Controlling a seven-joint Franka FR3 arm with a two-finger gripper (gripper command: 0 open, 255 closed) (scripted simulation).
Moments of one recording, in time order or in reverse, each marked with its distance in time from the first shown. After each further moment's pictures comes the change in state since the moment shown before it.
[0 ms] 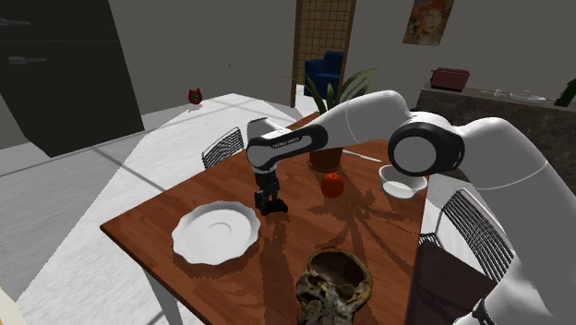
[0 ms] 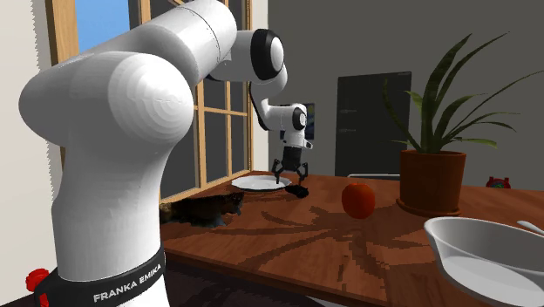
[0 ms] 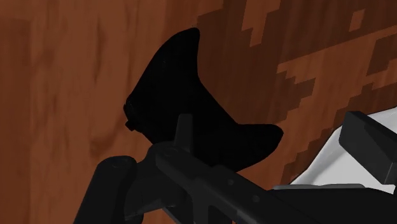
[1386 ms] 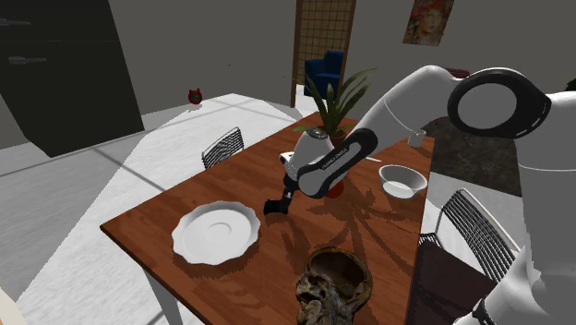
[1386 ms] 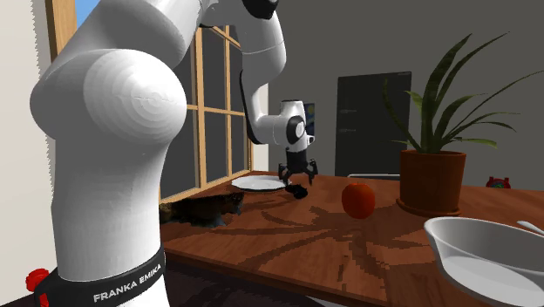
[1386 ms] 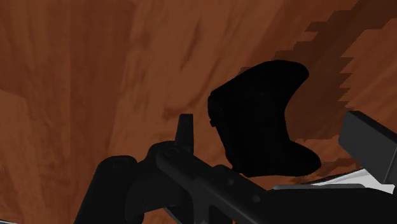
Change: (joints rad) arm -0.137 -0.375 0.037 -0.802 -0.047 0.957 -0.276
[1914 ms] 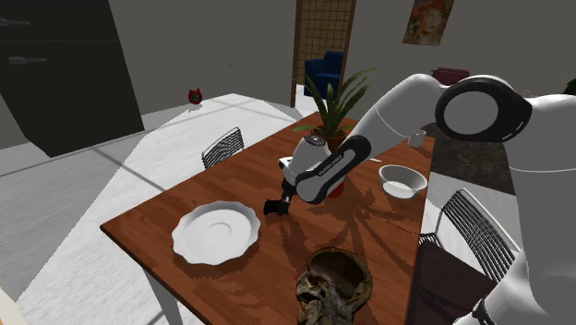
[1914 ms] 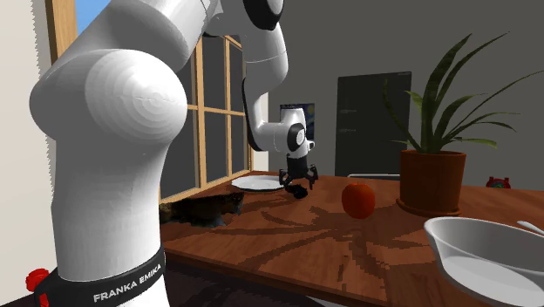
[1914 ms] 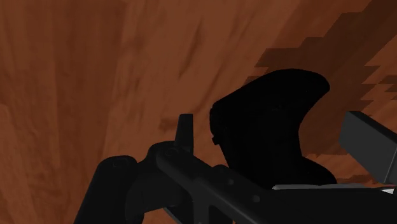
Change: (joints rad) arm 0.009 0.063 -0.010 0.029 -0.009 0.043 0.002
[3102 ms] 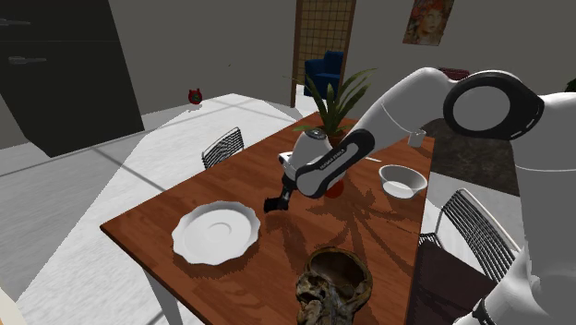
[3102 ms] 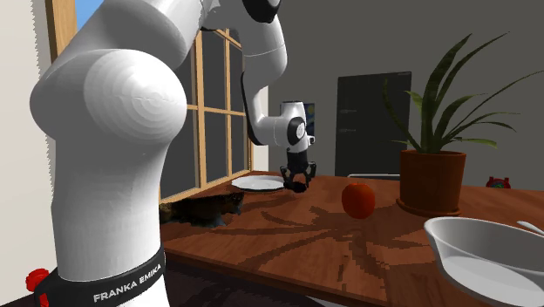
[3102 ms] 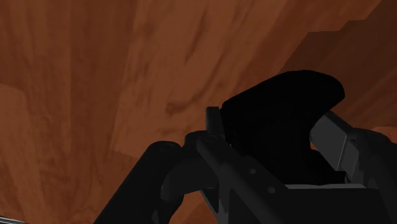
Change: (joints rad) arm -0.007 -0.041 0.008 -0.003 0.006 -0.038 -0.004
